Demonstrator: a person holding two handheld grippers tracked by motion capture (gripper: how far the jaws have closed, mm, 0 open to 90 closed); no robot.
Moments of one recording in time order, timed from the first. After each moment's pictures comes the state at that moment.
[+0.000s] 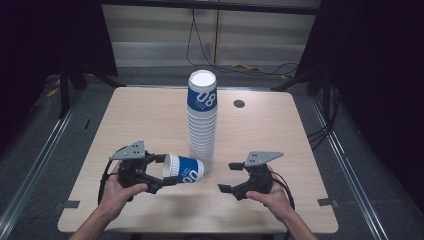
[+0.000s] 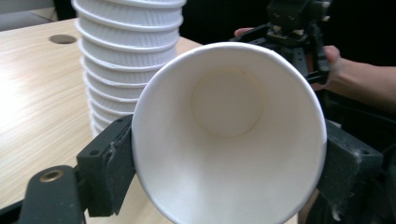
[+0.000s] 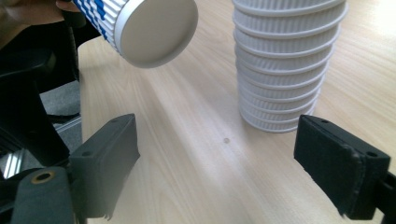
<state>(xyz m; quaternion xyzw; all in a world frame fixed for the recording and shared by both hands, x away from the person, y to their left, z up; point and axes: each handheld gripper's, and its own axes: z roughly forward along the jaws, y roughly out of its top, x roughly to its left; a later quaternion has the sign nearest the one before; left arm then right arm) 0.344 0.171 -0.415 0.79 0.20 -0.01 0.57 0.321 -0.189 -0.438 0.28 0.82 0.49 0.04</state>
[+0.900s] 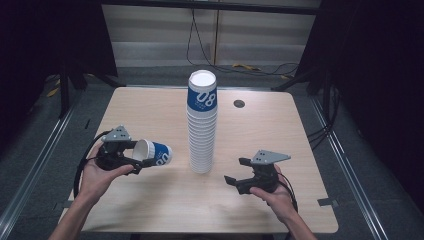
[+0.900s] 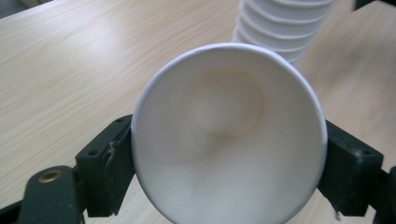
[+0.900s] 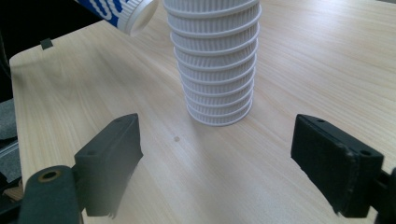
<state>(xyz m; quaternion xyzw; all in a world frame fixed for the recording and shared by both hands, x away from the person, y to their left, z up) 0.381 0.220 -0.403 0.85 0.31 0.11 0.42 0.319 -0.202 -0.439 0.34 0.80 0.47 0.13</state>
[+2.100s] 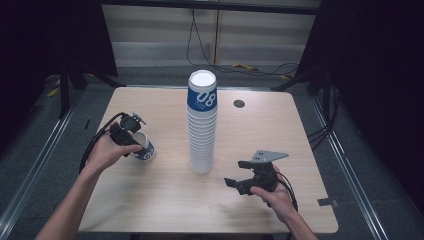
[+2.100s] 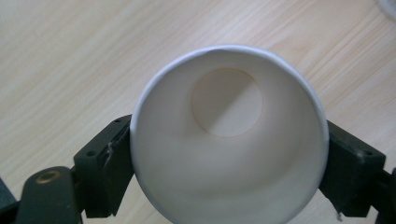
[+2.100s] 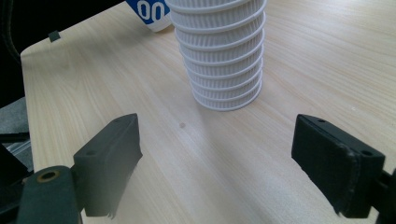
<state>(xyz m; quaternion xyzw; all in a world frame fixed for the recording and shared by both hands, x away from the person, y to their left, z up) 0.462 0.199 -0.415 0.91 0.37 0.09 0.14 0.325 -0.204 -0.448 0.35 0.81 0.46 0.09</state>
